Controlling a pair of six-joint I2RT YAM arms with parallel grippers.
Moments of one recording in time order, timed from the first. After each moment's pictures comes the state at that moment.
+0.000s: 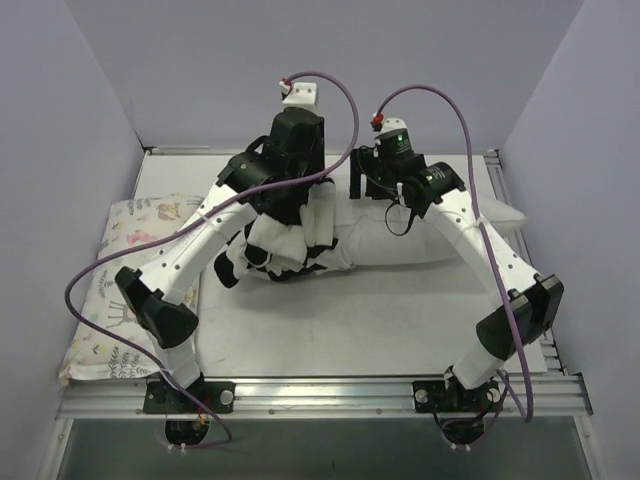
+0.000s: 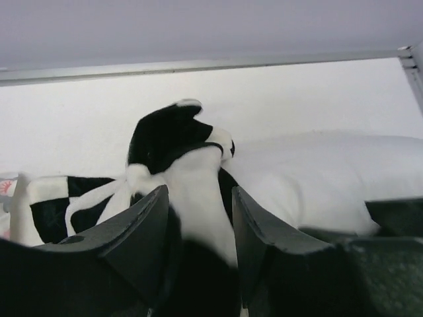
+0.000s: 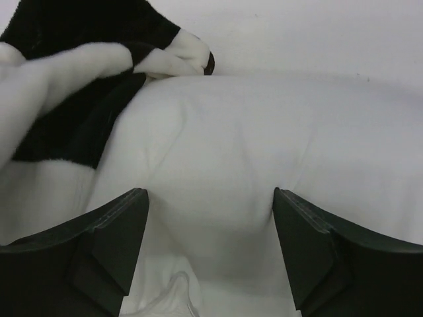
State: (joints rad) left arm -0.76 1.75 2.06 -0.71 -0.53 -0.35; right arm 0.52 1.63 1.68 -0.73 0.18 0.29
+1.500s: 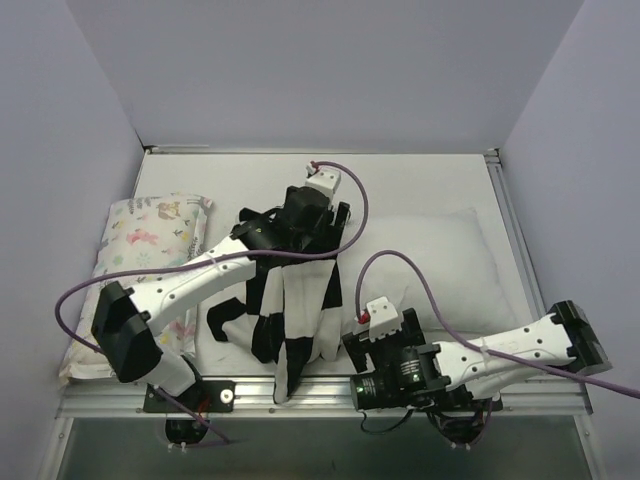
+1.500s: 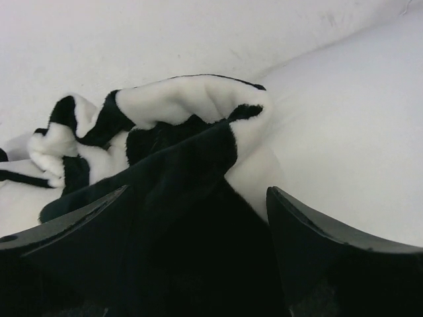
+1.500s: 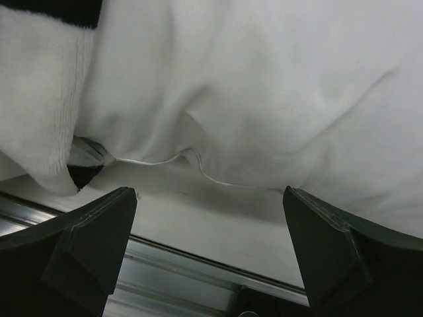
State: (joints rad) left arm -0.89 1.47 1.33 -0.40 -0.39 -0.31; right arm 1.73 1.13 0.83 -1.18 1.02 1.20
